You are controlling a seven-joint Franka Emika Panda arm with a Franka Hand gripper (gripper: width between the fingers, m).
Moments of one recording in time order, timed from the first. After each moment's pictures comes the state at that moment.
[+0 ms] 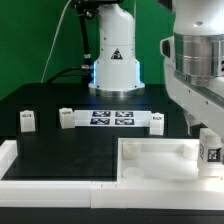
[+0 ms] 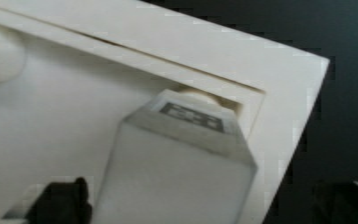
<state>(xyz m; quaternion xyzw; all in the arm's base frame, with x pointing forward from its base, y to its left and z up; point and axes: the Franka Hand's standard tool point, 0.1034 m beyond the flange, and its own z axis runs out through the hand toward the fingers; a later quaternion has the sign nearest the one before) 0.646 0.112 0.076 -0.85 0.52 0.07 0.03</state>
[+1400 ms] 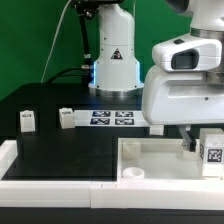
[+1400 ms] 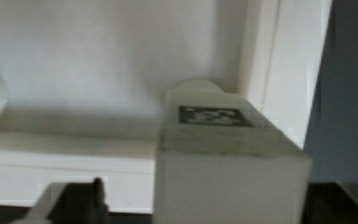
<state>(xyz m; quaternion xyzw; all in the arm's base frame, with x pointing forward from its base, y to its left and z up) 0.646 0.117 0.073 -1.00 -0.03 0.02 0.01</state>
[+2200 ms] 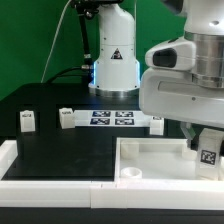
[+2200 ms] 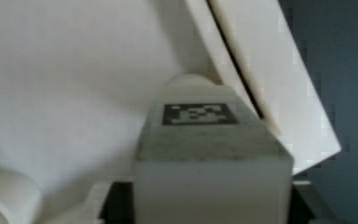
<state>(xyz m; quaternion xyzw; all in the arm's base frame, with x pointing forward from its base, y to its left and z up) 0.651 0.110 0.071 -0.94 0.34 0.04 0.00</state>
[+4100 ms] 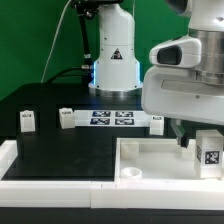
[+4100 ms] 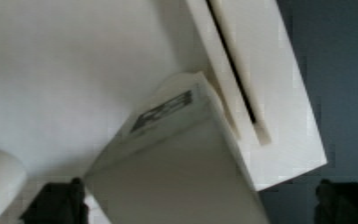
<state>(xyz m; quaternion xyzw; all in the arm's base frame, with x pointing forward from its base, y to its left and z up) 0.650 0.114 0.073 -0.99 0.17 0.02 0.01</state>
